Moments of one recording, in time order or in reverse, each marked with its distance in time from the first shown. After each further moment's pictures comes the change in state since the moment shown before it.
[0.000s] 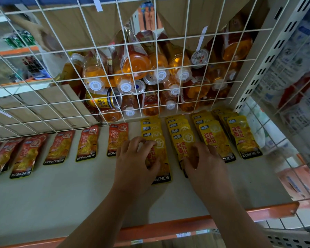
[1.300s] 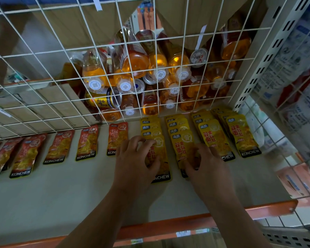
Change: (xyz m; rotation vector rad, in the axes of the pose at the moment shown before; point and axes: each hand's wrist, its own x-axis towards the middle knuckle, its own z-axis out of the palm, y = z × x) left_hand 0.001 -0.002 0.002 -0.042 0.043 0.028; right_hand -0.006 -0.002 -0.009 -0.013 -0.046 0.055
